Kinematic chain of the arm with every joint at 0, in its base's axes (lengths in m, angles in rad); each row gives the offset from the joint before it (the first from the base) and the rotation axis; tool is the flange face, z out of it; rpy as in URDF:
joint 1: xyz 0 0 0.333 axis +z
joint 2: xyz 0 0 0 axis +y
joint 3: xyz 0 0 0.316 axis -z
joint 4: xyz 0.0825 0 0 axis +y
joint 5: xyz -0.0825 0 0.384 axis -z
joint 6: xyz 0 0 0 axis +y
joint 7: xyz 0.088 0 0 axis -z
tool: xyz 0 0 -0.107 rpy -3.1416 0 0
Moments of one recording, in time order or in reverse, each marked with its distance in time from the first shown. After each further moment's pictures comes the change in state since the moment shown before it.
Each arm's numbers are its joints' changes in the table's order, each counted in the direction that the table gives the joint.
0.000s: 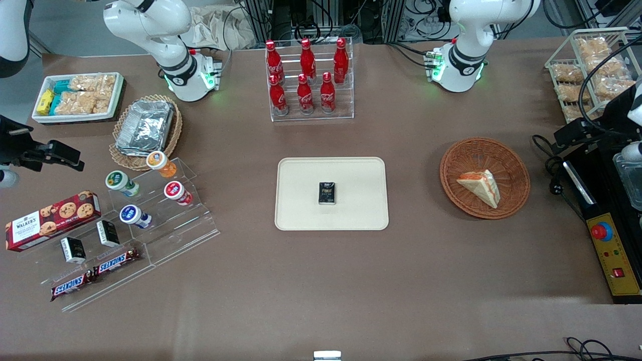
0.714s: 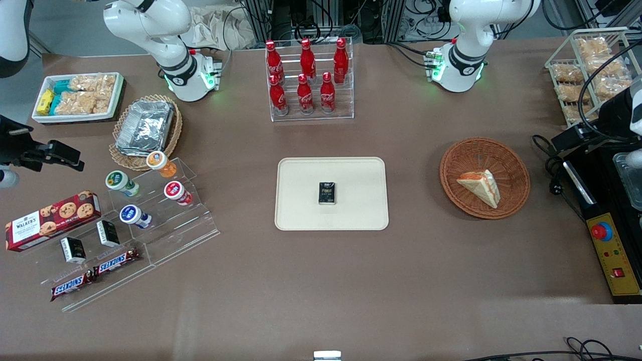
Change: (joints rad) arm 0.000 0.009 -0.001 0.025 0.000 0.030 -0.276
